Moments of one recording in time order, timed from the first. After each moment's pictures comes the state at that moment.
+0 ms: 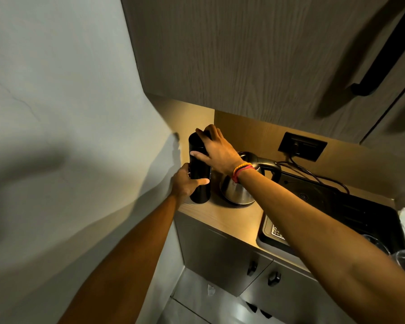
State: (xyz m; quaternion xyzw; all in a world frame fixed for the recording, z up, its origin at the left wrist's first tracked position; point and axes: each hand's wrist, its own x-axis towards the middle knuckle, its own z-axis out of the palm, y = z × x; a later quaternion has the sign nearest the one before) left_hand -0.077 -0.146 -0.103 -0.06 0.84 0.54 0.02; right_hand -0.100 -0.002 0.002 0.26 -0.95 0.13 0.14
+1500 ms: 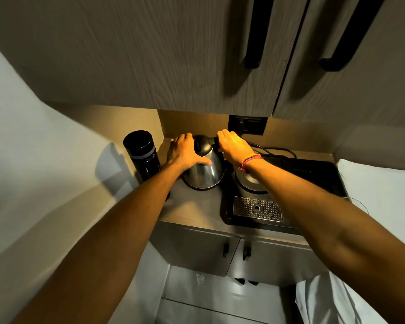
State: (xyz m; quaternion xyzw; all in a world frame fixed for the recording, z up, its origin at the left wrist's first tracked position) left_hand -0.126 0.000 -0.043 0.16 0.97 0.19 0.01; right_hand -0.089 0.178 -0.041 0.06 -0.99 0.06 0.07
